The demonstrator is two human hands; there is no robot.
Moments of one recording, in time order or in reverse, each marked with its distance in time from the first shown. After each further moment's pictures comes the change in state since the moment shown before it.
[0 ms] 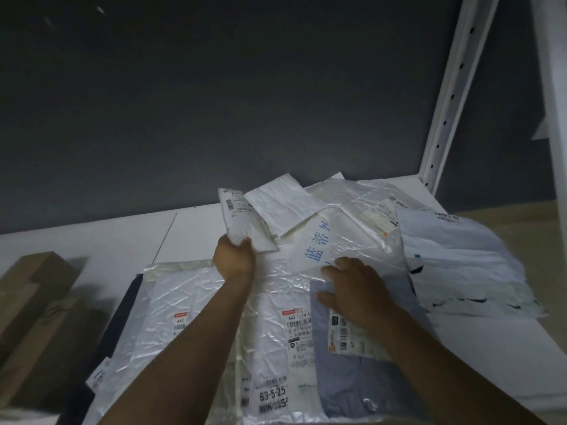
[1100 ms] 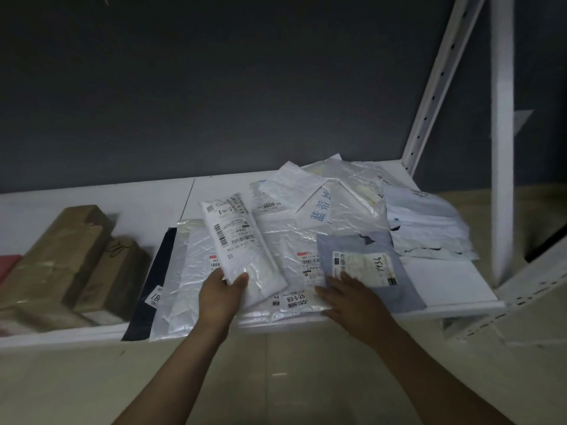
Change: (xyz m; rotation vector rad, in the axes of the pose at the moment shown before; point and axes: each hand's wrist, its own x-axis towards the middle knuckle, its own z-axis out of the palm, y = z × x) left_hand -0.136 -0.045 -0.192 -0.140 -0.377 -0.113; right_hand -0.133 -0.053 0.020 -0.074 0.065 -0.228
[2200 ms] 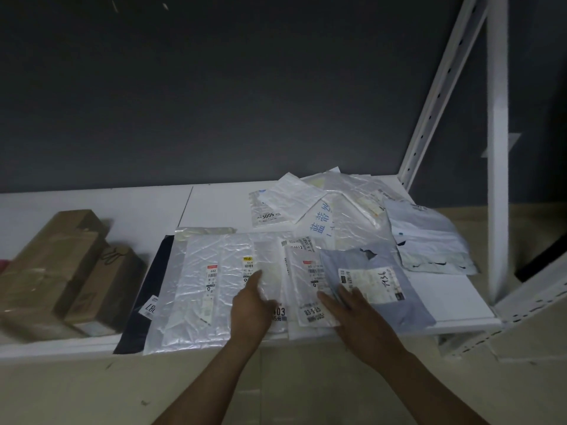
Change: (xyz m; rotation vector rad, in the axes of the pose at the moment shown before) left_hand 0.014 -0.022 0.046 0.430 -0.119 0.163; right_hand -0.012 0.020 0.035 0.069 -0.164 0.196
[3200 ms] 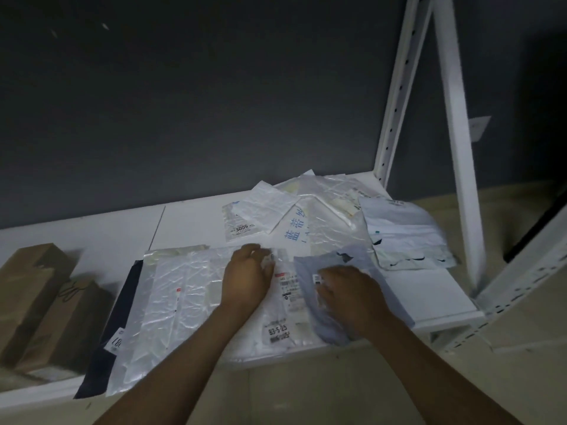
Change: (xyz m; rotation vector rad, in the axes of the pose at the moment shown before) left_hand 0.060 0.062 0.017 0.337 0.120 0.525; right_hand 0.023 0.007 -0.086 0.020 0.248 0.071
